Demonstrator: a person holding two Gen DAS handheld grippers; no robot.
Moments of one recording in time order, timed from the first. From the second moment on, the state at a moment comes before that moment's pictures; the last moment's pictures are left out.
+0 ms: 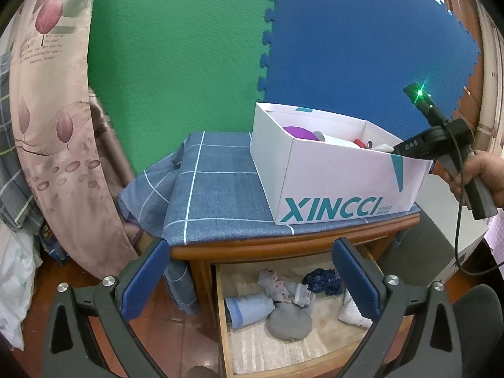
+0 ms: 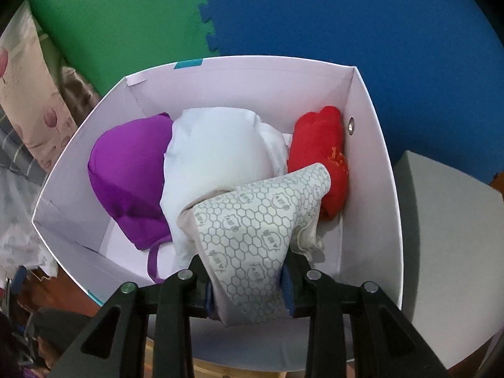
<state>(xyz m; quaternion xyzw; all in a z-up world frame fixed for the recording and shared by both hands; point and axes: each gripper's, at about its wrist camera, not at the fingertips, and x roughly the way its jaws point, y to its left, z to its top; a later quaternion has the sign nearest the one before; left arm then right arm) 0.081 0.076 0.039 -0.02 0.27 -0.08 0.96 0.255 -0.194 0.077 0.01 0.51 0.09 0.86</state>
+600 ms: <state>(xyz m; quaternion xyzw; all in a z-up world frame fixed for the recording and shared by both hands) 0.088 0.072 0.034 0.00 0.30 -0.06 0.95 0.192 -0.215 0.113 0.05 0.35 0.10 0.93</state>
